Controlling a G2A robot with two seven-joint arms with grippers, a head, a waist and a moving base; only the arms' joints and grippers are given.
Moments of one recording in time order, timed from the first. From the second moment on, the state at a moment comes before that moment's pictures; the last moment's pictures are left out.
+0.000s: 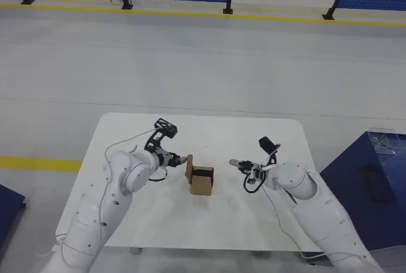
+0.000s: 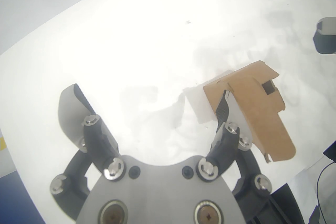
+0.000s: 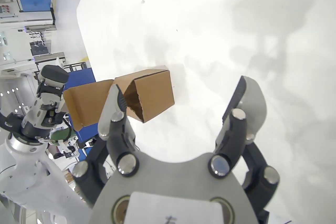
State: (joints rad) left arm 0.78 -1.31 -1.04 -1.34 1.09 -0.18 -0.84; right arm -0.92 -1.09 1.06 -1.41 -0.14 0.53 0.72
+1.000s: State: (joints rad) left arm 0.77 -1.34 -0.97 -1.29 1.07 -0.24 -0.79; right arm -0.84 -1.16 0.92 -1.31 -0.08 0.48 0.76
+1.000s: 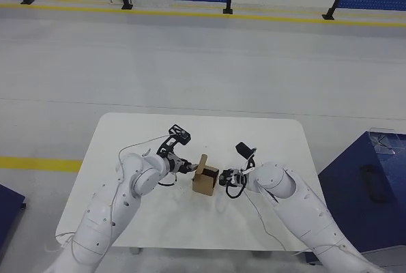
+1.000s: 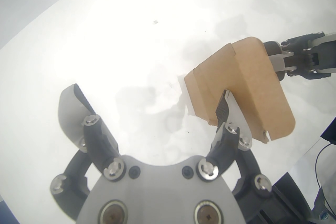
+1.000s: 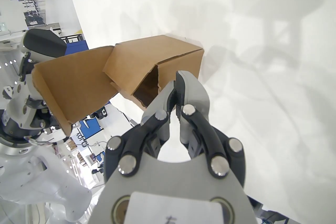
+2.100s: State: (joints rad) left arm 0.71 -1.37 -0.89 -1.18 1.09 -0.29 -0.78; right arm -0.94 -1.12 1.16 -1.39 0.05 0.37 0.85
